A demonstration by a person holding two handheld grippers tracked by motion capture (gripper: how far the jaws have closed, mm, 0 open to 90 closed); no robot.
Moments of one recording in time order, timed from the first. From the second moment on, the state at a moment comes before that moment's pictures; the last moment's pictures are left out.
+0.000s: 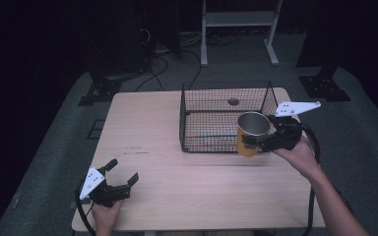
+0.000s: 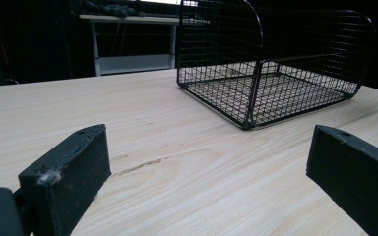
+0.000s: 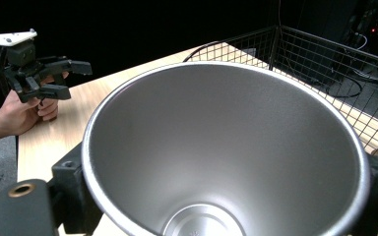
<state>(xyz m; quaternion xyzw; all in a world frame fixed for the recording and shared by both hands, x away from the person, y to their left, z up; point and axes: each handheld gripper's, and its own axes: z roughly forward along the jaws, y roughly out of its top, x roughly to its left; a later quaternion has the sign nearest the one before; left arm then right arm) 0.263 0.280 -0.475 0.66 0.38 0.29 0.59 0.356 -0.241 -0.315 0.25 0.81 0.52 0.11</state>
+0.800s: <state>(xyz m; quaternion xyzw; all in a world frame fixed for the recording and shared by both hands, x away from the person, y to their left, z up) 0.264 0.280 -0.475 0.66 0.37 0.29 0.59 0.395 -0.237 -0.301 0.26 0.81 0.51 0.10</state>
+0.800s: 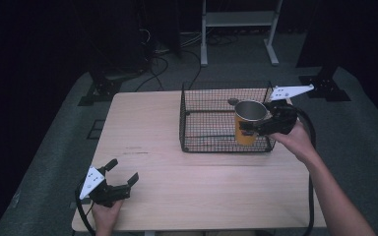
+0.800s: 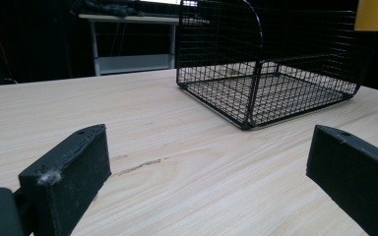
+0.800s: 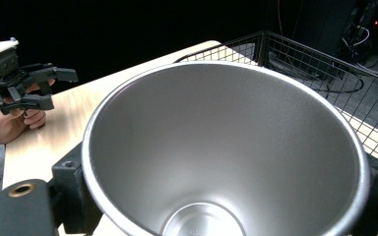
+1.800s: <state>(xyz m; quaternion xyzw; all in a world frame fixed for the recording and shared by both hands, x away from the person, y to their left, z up) 0.264 0.281 -0.475 0.65 0.38 0.29 0.59 0.451 -0.216 -0.306 0.27 0.82 0.49 0.09</state>
